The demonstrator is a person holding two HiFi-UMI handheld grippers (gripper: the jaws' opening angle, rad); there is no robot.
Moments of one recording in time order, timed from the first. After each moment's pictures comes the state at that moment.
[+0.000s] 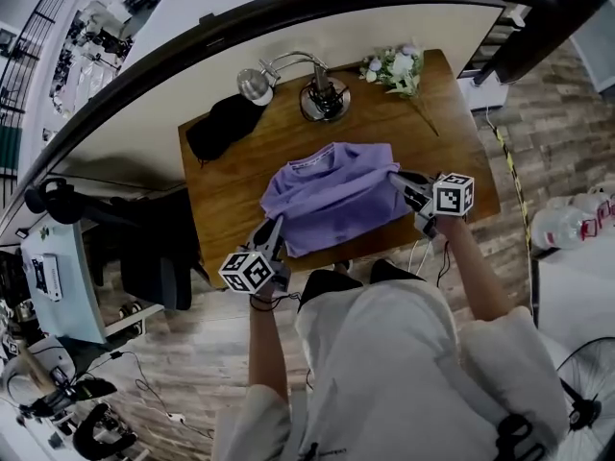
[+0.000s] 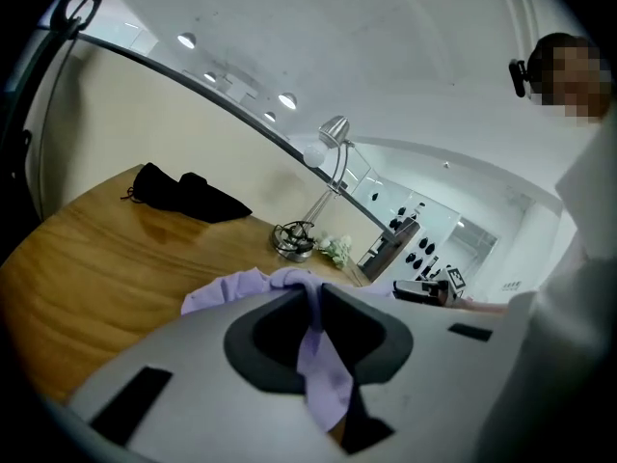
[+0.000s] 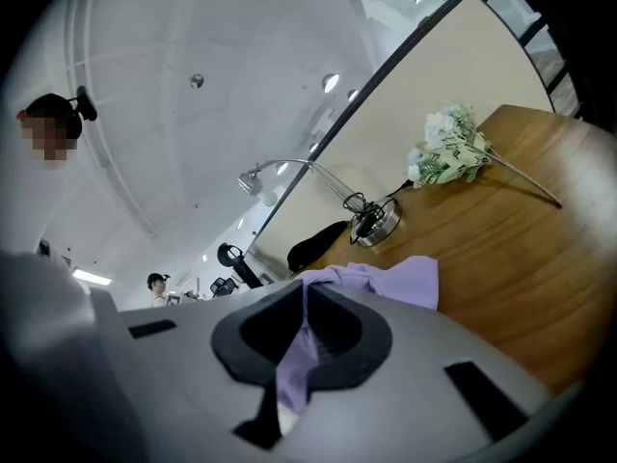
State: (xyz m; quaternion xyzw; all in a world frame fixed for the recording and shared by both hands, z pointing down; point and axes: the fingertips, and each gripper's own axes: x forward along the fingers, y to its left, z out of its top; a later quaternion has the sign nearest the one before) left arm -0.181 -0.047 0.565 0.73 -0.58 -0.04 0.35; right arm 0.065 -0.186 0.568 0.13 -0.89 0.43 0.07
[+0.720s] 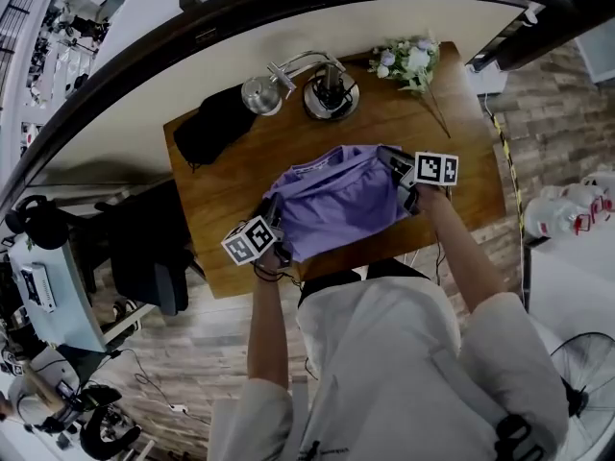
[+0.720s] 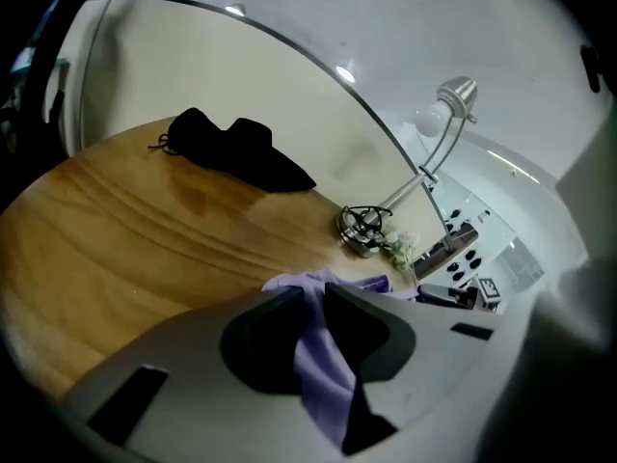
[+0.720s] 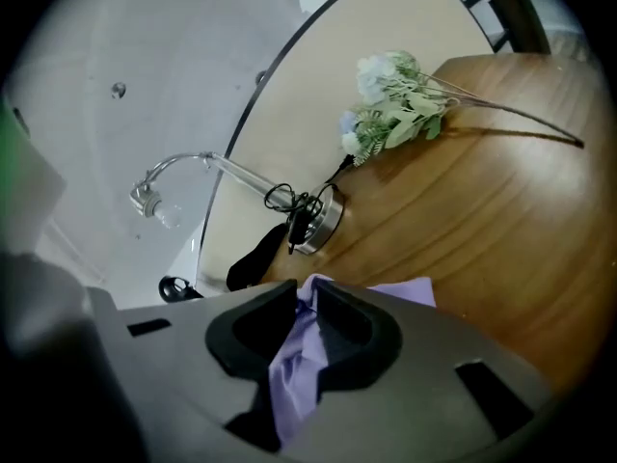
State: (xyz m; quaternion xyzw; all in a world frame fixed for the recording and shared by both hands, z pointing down) left arm -0.249 -0.124 0.661 0.61 -0.63 -0.02 0.48; right arm 0.006 -0.278 0.653 0.25 -0.80 0.54 0.11
